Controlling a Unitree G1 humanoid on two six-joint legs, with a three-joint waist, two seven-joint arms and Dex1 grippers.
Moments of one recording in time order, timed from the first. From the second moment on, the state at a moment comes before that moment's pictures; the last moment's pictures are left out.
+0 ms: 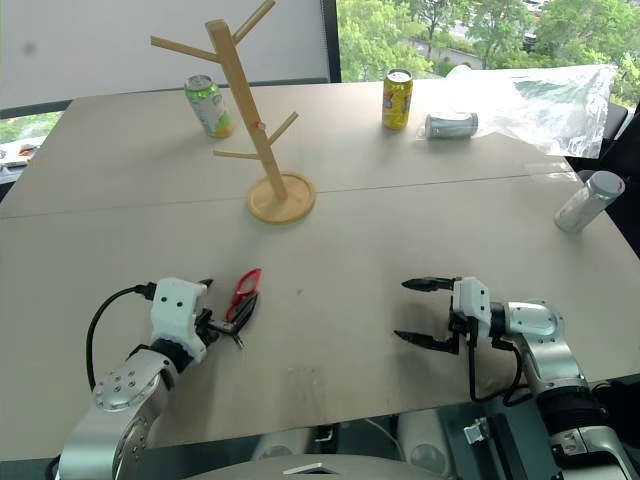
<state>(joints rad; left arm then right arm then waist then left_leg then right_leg) 0.27 0.39 0.14 -0.55 -0.19 0.50 -0.30 -0.15 -0.53 0.08 0.23 0.36 -0.30 1.32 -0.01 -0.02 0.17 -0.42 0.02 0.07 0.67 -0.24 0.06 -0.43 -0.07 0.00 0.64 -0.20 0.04</state>
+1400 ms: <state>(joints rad) 0.27 0.37 0.13 -0.75 -0.19 0.73 -0.24 -0.16 -0.52 0.07 0.18 0.39 -0.23 1.25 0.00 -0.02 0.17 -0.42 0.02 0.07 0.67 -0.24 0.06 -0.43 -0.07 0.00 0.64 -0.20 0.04</state>
